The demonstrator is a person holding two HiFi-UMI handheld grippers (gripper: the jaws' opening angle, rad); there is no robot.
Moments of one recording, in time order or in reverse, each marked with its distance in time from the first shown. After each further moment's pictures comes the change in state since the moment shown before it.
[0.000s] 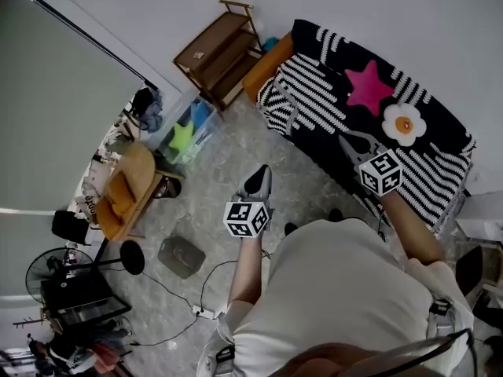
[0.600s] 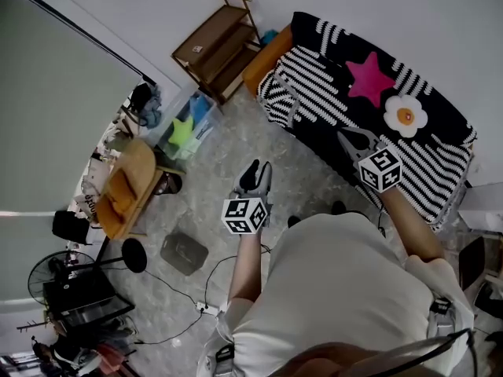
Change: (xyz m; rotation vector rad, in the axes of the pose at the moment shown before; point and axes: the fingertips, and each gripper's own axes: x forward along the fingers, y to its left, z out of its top) left arm -0.021 0.033 -0.004 -0.029 0.005 0.027; right arm 0.015 0.030 -0.003 0.016 0.011 0.004
